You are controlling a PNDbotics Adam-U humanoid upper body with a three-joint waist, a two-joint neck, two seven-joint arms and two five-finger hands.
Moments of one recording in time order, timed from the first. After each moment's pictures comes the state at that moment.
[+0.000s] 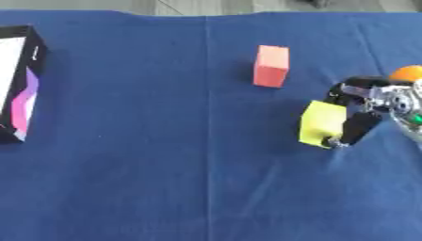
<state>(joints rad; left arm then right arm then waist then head) -0.34 0.49 -0.10 -1.98 0.28 0.13 0.51 -0.40 -1.07 0.23 -1.82 0.47 0.57 0.66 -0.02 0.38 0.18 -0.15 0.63</state>
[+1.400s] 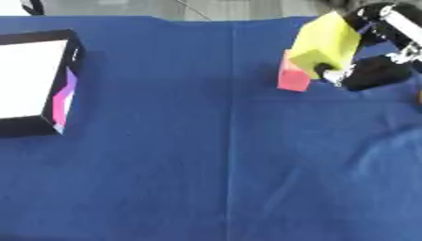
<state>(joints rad) -0.53 0.74 -0.11 -1.98 0.23 0.18 0.39 -0.56 -0.77 0.20 -1.98 0.14 0.64 0.01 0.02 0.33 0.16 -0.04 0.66</state>
